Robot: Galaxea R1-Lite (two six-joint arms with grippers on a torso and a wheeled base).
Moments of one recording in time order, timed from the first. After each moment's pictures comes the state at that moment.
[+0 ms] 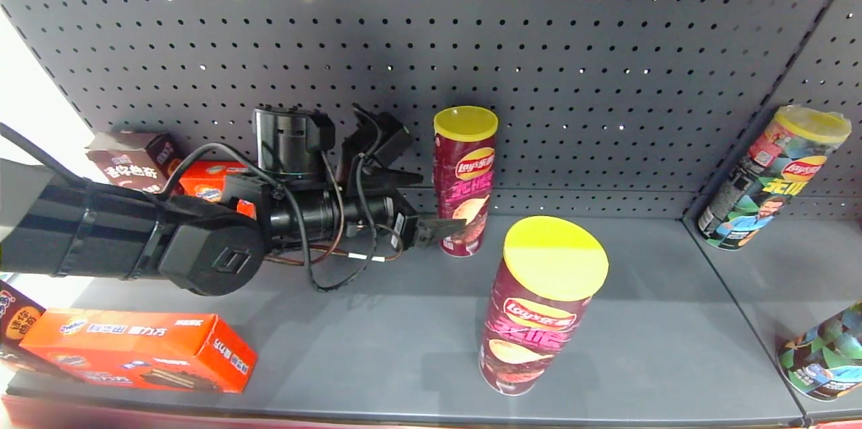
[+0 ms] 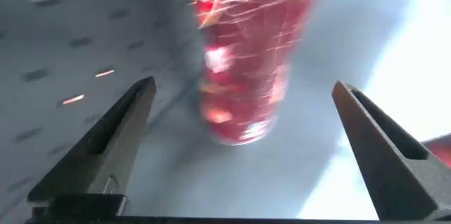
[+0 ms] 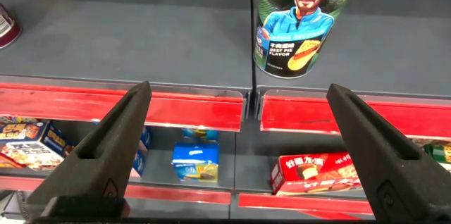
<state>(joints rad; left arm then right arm) -0.45 1.90 -1.14 -0.51 -0.43 0.26 -0.01 0.00 0.00 0.02 0.04 -0.02</state>
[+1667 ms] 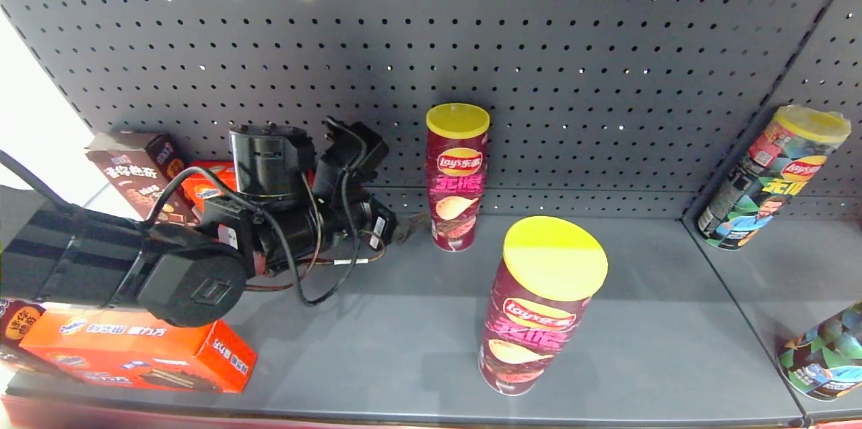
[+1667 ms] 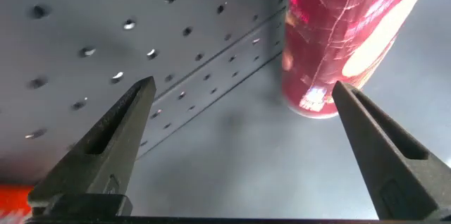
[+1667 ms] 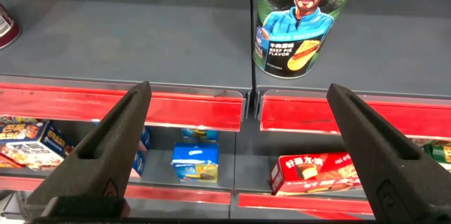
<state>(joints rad) -0.43 1.87 -0.99 -0.67 -0.13 0.30 -0.01 0.00 0.00 0.02 0.04 -0.02</state>
